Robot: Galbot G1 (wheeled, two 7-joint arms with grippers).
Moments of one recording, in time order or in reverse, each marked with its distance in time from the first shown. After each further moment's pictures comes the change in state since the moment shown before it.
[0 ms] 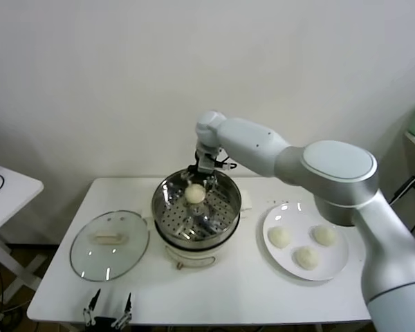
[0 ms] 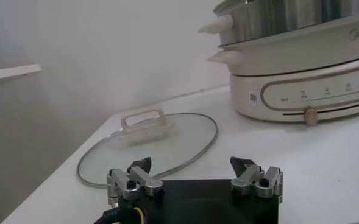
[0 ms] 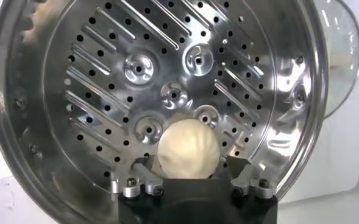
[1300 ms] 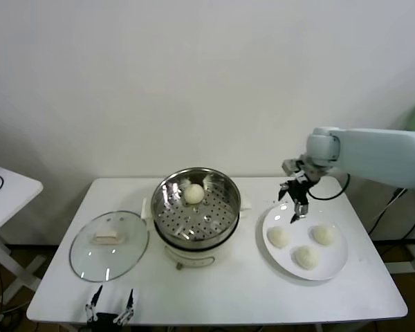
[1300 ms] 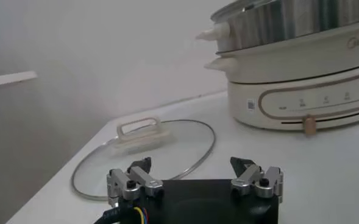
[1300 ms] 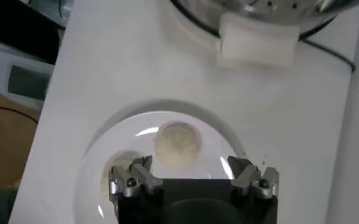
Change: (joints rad) left arm -0.014 0.000 0.004 -0.006 0.004 0.008 0.001; right arm 0.181 -0.634 -0.434 0.579 0.734 -0.952 -0.021
